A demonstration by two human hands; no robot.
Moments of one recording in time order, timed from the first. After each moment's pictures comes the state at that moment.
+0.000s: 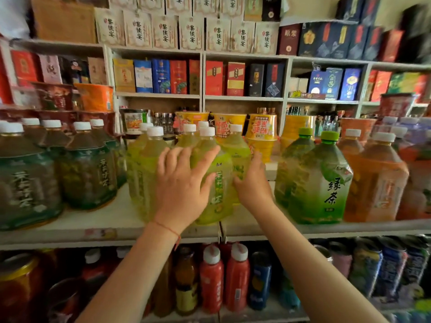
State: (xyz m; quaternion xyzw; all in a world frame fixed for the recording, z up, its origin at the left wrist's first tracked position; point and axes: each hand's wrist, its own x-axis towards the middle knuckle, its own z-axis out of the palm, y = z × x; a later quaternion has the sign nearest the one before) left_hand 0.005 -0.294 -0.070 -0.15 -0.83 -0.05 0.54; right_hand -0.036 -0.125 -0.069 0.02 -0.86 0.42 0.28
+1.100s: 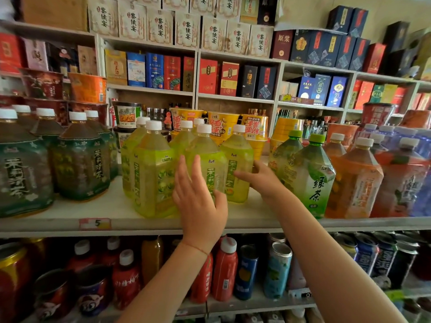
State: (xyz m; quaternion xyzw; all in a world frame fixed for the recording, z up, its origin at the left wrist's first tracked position) left_hand 0.028 -0.237 -0.116 -0.08 -0.78 -0.37 0.50; right_hand -0.055 -0.076 -0.064 0.04 -0.79 0.60 0.11
